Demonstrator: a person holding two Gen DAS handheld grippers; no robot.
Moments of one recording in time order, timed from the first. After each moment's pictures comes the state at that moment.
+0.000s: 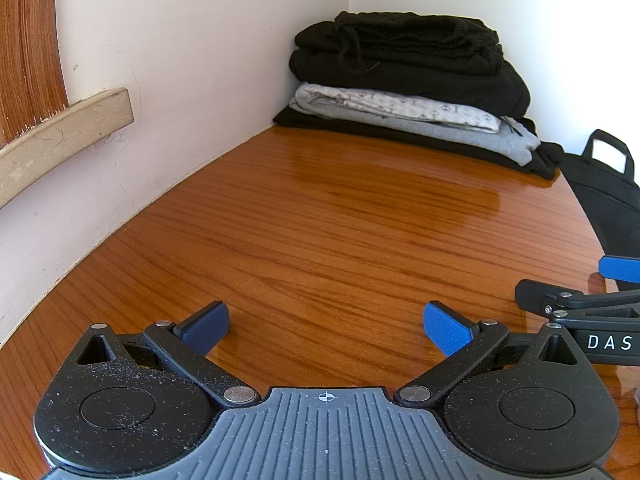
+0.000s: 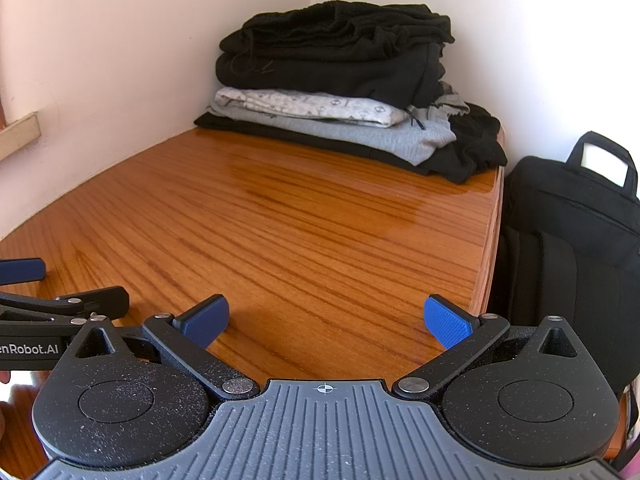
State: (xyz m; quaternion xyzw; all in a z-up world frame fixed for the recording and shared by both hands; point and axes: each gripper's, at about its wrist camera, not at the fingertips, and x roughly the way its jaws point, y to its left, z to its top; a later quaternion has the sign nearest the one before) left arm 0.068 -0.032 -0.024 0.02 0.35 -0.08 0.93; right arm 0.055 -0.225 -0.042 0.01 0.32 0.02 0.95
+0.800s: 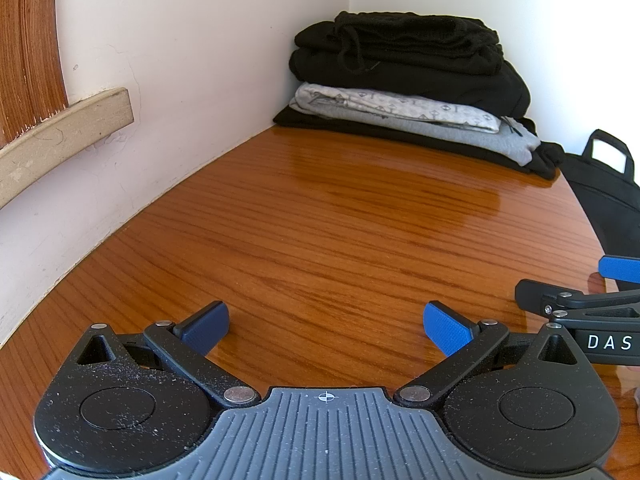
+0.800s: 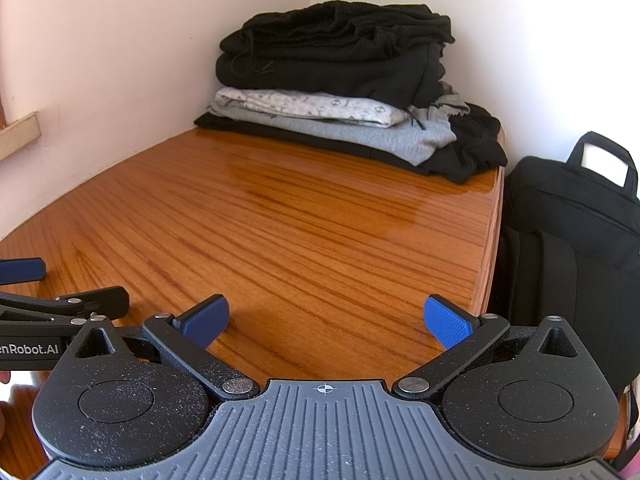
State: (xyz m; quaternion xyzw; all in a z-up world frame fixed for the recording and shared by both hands) left arm 0.068 -0.032 -0.023 0.01 0.35 -0.08 0.93; right arm 0.056 -0.224 -0.042 0.01 0.31 0.02 0.95
